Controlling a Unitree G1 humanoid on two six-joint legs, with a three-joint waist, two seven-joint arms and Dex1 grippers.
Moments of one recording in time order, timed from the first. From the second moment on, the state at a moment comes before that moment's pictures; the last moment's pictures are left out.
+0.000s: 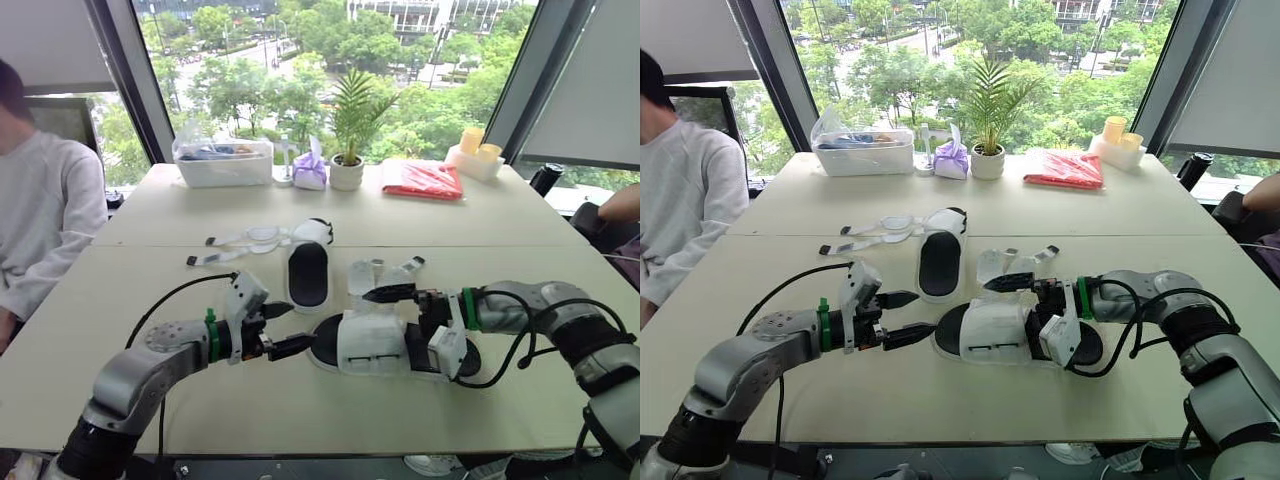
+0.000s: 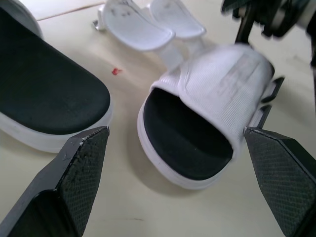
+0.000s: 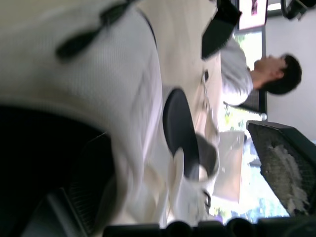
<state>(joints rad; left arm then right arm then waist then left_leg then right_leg) -0.34 0.58 -0.14 -0.26 -0.54 0.68 -0.78 -0.82 -0.93 0.47 0.67 -0.78 -1.31 0.11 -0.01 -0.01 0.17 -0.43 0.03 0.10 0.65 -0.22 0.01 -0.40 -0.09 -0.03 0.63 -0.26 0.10</state>
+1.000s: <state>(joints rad) -0.56 0.43 -0.41 0.07 -0.14 0.32 -1.02 -0.82 -0.49 -0.44 0.36 1.13 1.22 -0.18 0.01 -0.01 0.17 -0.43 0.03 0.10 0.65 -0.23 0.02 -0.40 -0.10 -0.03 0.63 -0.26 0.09</state>
